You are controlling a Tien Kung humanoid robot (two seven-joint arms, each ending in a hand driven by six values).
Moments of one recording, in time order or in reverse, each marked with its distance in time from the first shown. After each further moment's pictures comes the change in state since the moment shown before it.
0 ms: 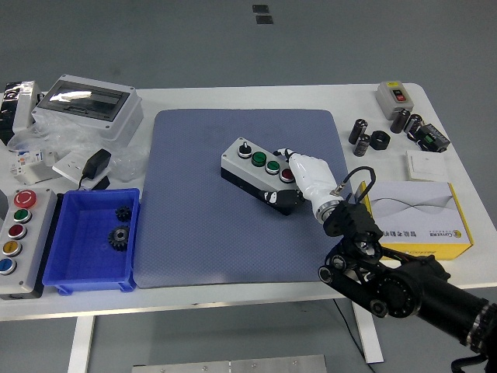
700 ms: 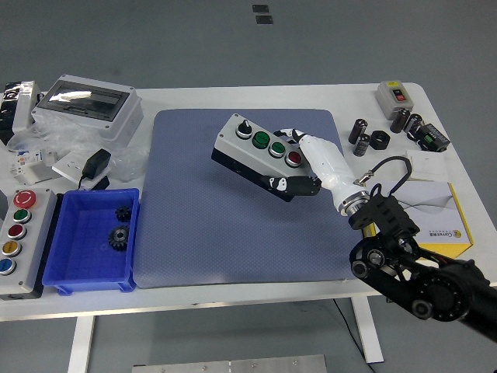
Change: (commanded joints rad) left arm 0.008 -0.009 0.004 0.000 -0.012 0.001 -0.008; right arm -0.069 -0.224 0.074 0.318 0.156 0.060 0.291
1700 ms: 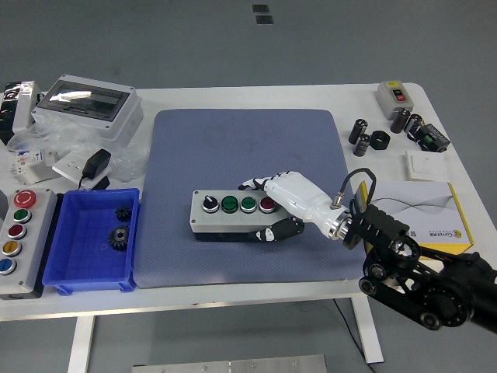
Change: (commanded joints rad) left arm -0.003 -0.001 -0.016 0.000 0.024 0.000 0.001; right arm 0.053 -0.003 -0.133 -0.084 -0.157 0.135 0.128
